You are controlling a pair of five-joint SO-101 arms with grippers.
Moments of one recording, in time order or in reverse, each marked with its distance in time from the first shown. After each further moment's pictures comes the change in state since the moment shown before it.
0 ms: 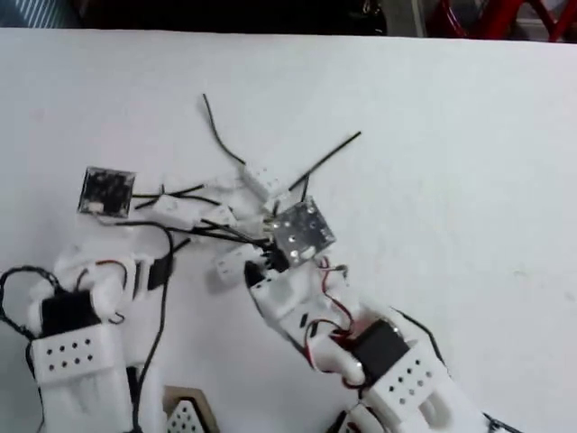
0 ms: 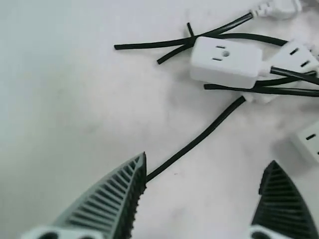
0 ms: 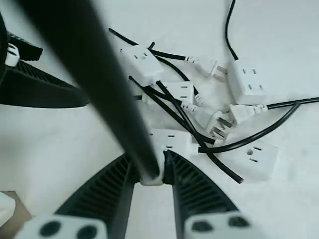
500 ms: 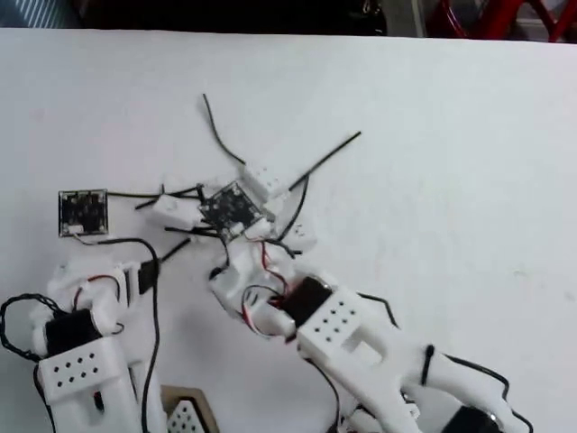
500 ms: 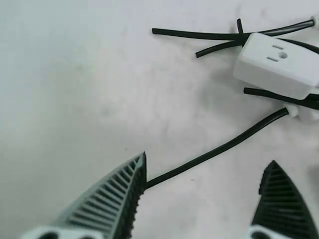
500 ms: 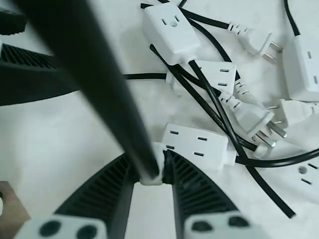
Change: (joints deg) left arm -6.9 -6.9 12.4 -9.0 4.0; right arm -5.2 34.4 -10.4 -11.7 0.0
